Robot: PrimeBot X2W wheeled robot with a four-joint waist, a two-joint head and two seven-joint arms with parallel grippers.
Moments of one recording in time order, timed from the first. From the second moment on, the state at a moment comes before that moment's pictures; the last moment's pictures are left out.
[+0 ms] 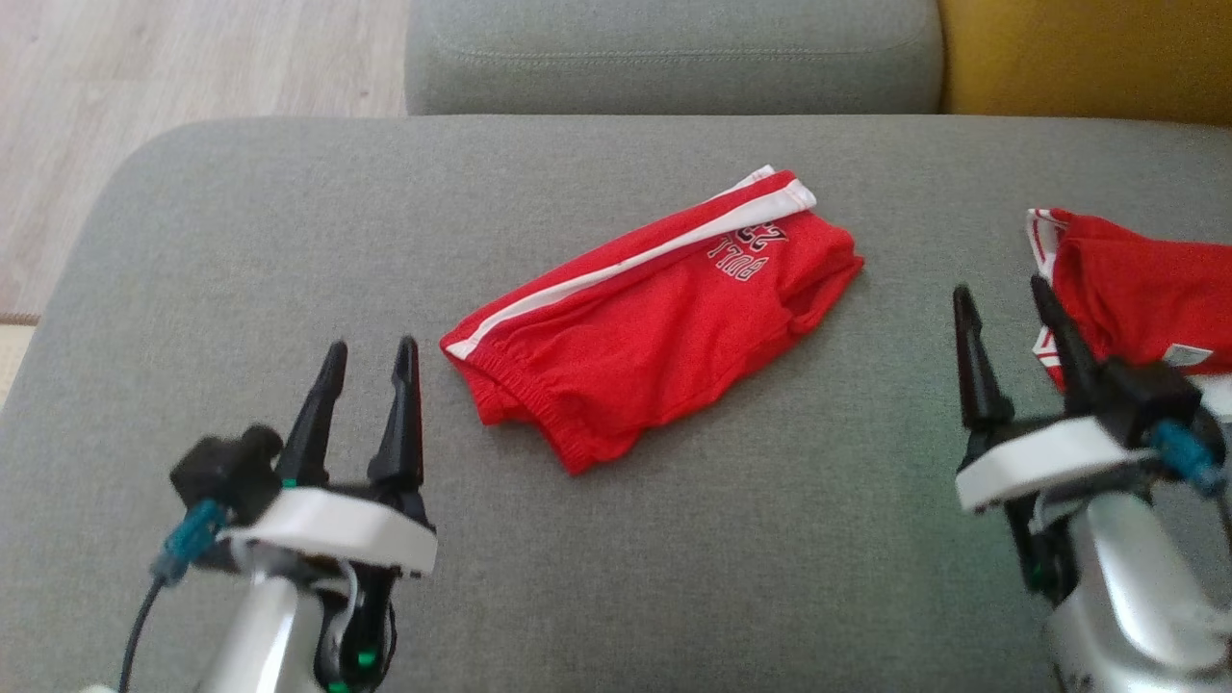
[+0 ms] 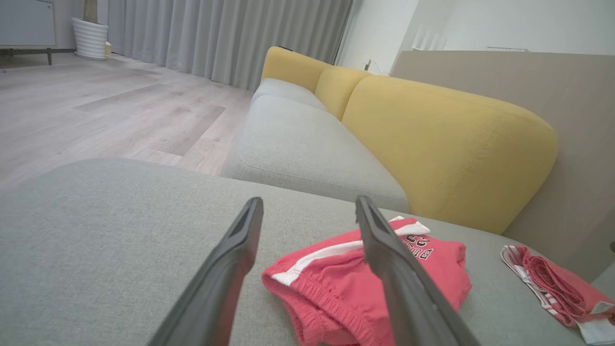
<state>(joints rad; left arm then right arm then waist) -0.13 0.10 -0.24 0.21 -0.42 -0.01 -0.25 -0.29 -0.16 0.08 0.46 0.17 0.13 -0.25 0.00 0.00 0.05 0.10</state>
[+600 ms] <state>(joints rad) -0.03 0.05 -0.19 0.20 -0.35 -0.05 -0.25 -0.17 -0.08 0.01 0.40 0.09 0.13 -0.22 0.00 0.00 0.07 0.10</state>
